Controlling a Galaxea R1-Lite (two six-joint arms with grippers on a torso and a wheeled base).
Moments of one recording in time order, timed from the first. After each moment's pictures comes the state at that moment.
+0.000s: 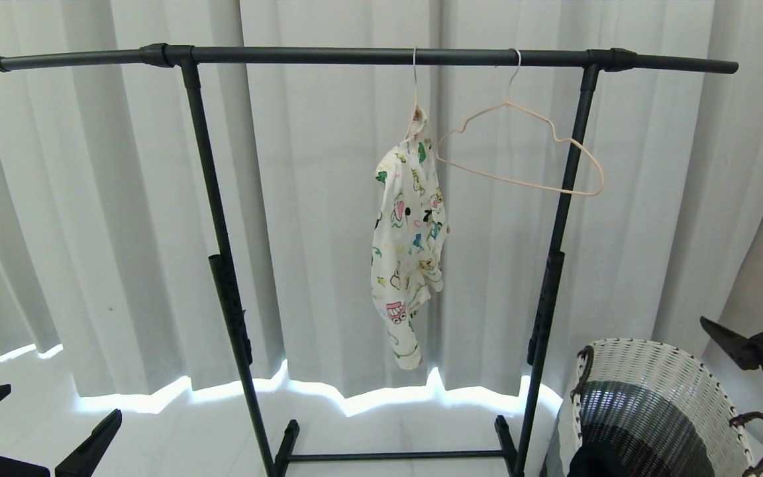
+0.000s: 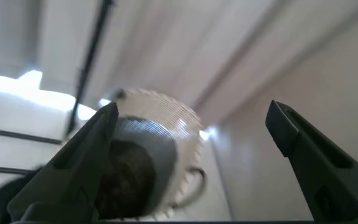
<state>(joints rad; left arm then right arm) -0.04 0.80 -0.14 -0.39 0.08 0.34 0.17 1.15 -0.44 -0.48 -0.17 -0.43</state>
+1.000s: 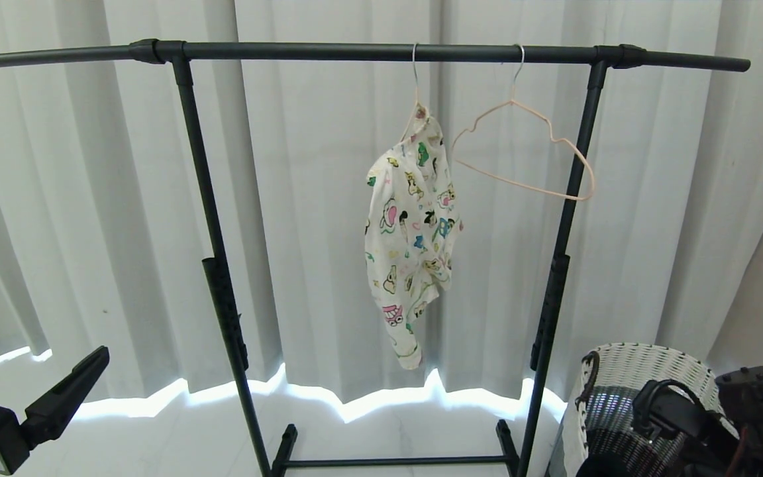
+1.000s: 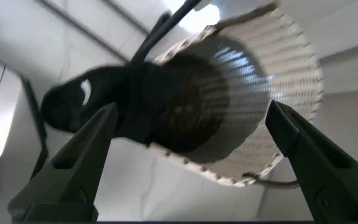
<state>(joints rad) -0.05 0.80 -0.30 -0.39 0.02 0.34 0.39 1.55 -0.20 -0.49 -0.15 -0.41</state>
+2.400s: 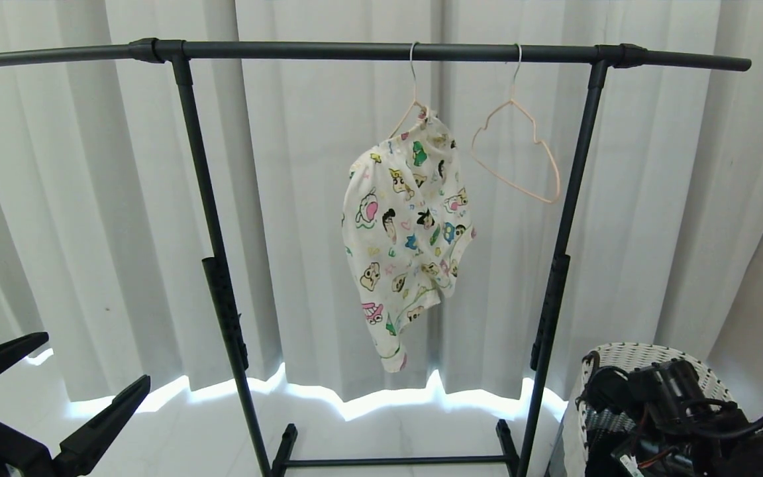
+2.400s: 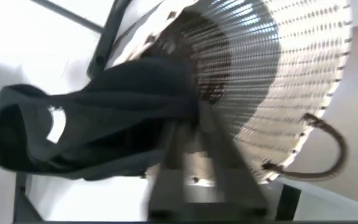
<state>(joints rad) -0.20 0.81 -0.26 -0.39 -0.01 0.34 0.38 1.95 -0.30 -0.70 -0.35 -0.28</state>
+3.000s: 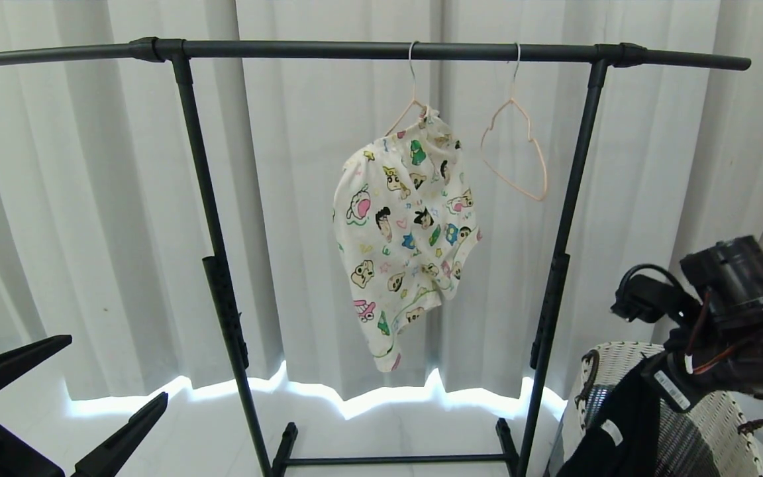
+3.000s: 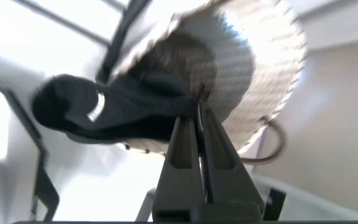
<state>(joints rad) -0.28 0.81 -0.25 -0.39 0.00 0.41 0.40 1.53 -0.84 0.20 -0.27 -0.29</state>
